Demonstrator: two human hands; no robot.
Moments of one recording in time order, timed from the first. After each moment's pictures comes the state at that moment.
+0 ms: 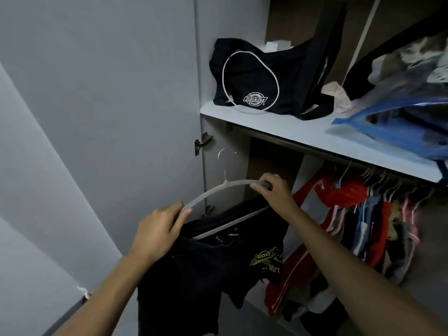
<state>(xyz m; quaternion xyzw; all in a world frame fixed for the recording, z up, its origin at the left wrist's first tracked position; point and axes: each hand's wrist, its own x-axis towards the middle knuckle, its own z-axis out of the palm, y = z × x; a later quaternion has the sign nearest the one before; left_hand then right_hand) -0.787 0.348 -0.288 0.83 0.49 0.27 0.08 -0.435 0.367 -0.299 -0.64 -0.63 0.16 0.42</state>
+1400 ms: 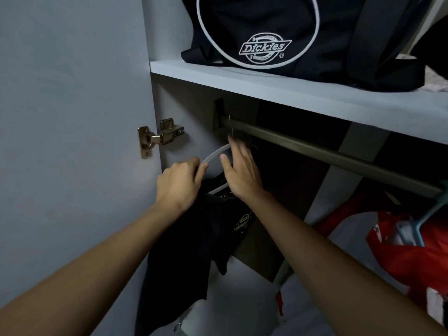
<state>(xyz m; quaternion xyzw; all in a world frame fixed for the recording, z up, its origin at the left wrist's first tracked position) -0.582 0.626 -0.379 0.77 0.55 0.34 0.02 -0.404 0.638 -0.381 -0.64 -0.67 0.04 0.39</state>
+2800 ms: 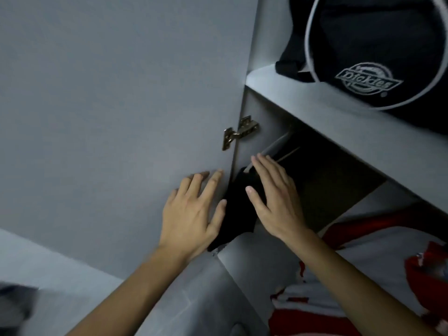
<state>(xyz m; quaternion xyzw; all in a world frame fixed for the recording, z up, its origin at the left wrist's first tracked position) -0.693 0.474 -0.325 0.76 0.61 0.23 0.00 -0.470 0.526 -0.339 -0.53 -0.79 0.07 0.29</state>
